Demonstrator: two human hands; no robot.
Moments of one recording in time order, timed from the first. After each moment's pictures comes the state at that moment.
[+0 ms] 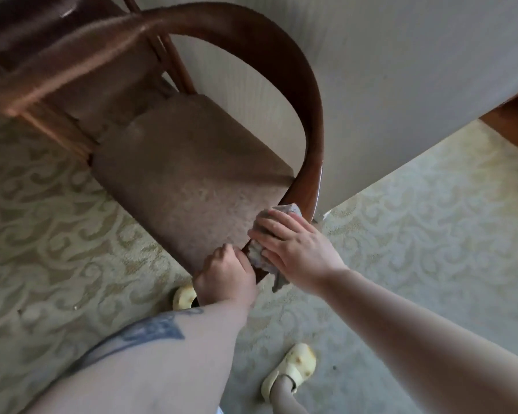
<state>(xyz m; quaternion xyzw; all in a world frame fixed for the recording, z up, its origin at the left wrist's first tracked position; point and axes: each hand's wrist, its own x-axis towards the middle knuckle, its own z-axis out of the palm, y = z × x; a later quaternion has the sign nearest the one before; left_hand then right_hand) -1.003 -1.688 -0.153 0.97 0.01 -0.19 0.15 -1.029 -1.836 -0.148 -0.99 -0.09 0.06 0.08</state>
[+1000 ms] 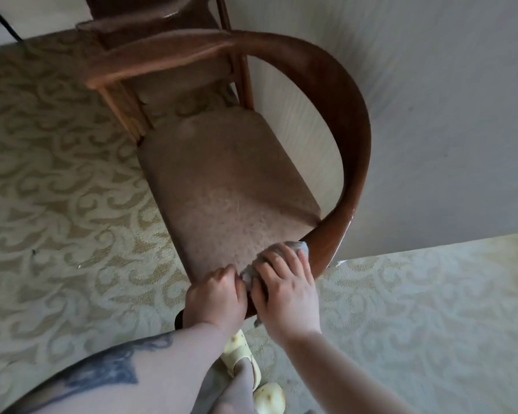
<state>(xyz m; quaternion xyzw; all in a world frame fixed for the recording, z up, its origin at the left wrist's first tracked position) -0.999 -1.690 -0.146 0.97 0.01 -0.21 0.12 -1.019 -1.815 -0.150 -0.98 -0.03 -0.03 0.19</state>
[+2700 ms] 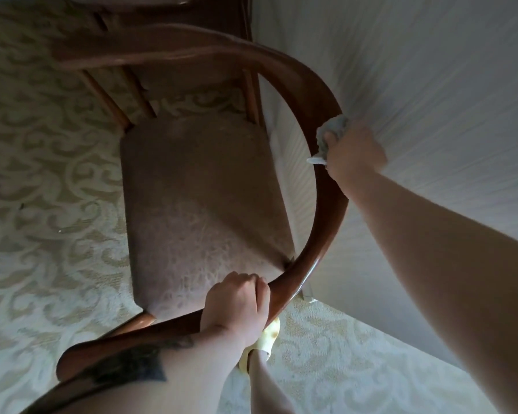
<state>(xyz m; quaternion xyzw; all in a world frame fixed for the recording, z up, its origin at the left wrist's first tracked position) -0.922 -1.846 -0.145 0.95 0.08 -0.24 0.17 -0.694 -1.990 -0.108 -0.99 0.12 0.08 0.07</state>
